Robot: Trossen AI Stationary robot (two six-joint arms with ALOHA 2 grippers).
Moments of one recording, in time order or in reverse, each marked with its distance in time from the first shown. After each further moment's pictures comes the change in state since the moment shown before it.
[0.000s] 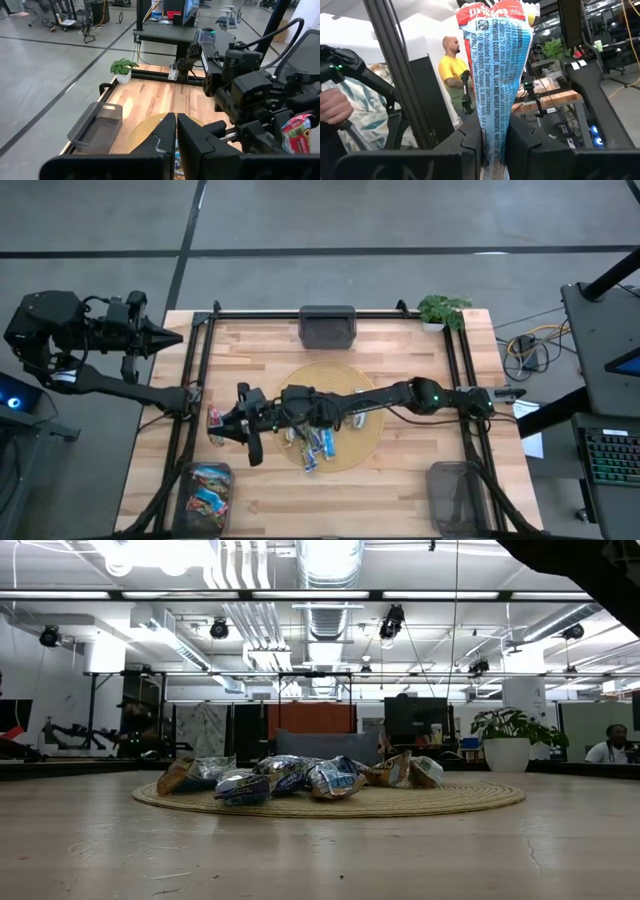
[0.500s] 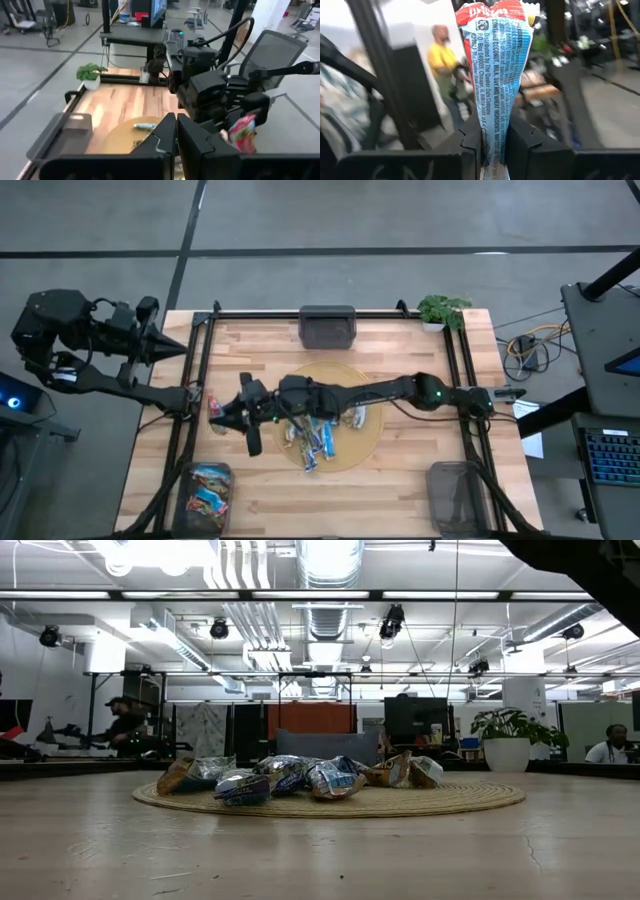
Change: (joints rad) left arm 0.000 0.026 -0.011 0.063 0.168 0.019; right arm -0.033 -0.042 0.000 -0.128 0.001 -0.069
